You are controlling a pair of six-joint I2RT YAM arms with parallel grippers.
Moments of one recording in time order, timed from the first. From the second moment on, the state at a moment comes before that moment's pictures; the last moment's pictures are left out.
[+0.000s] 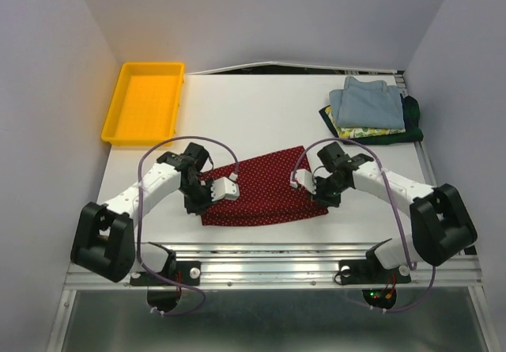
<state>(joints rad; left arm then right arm) -0.41 1.28 0.85 -1.02 0.35 0.99 0.46 1.38 0.84 -0.77 -0.35 -0.90</state>
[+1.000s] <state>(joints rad) -0.35 1.42 1.00 -0.69 0.38 0.63 0.59 1.44 0.81 -0.61 -0.29 -0.82</state>
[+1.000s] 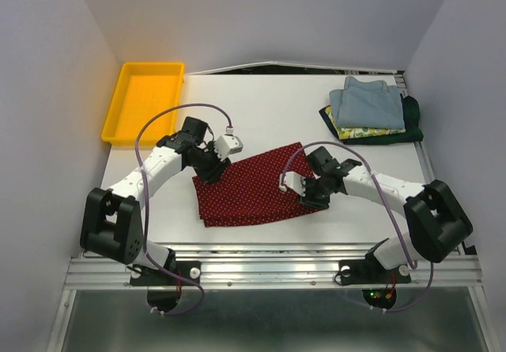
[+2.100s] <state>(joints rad) -0.31 1.41 0.83 -0.42 0.26 0.55 0.46 1.81 1.40 -0.22 0.03 -0.63</state>
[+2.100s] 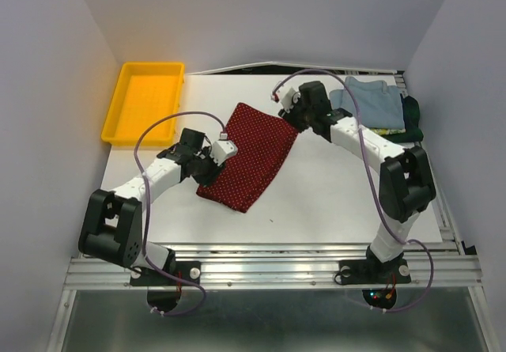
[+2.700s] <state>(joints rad) -0.63 1.65 0.92 -0.33 0.25 0.45 0.30 1.78 1.12 -0.46 -0.56 0.22</state>
